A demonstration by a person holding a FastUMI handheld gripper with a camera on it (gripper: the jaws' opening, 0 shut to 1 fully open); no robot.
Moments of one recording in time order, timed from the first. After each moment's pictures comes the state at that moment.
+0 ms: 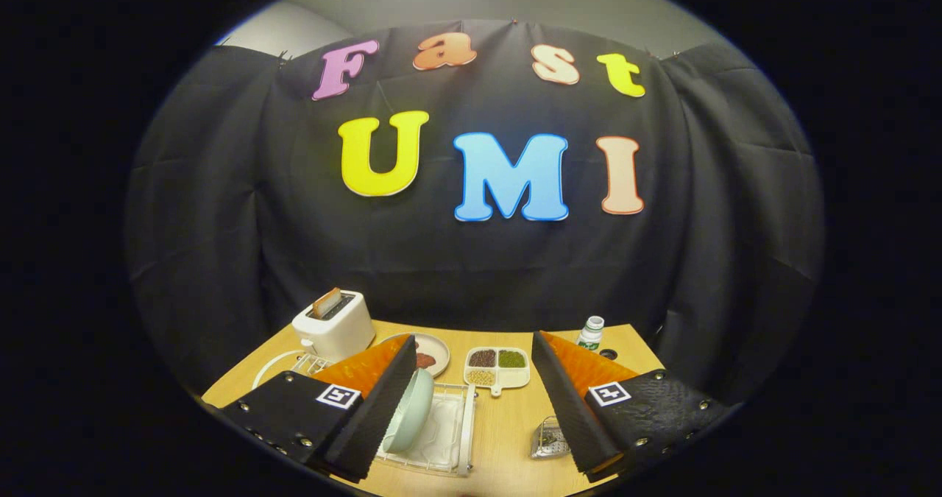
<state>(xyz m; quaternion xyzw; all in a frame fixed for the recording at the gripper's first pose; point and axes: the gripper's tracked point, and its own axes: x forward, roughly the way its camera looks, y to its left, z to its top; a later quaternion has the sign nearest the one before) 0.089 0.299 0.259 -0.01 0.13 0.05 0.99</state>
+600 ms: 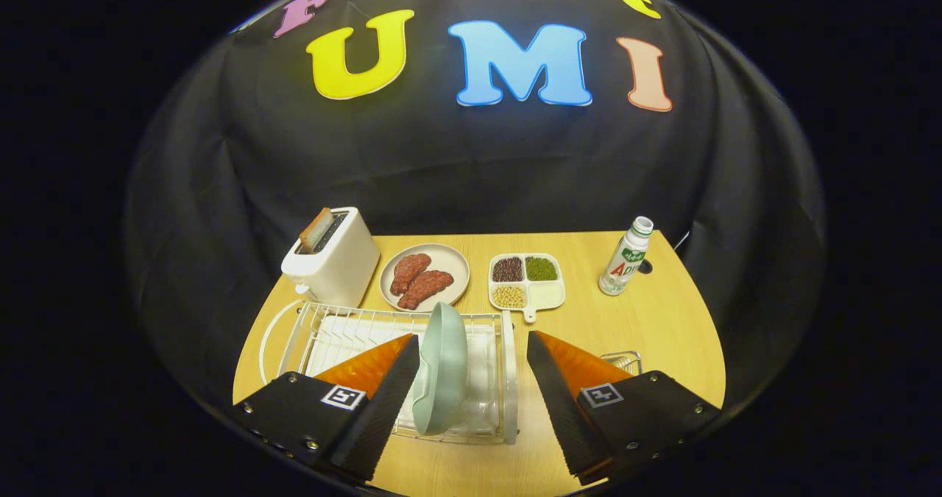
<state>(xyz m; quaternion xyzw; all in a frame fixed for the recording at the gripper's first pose) 0.122 0.344 0.165 0.03 0.35 0.04 0.94</state>
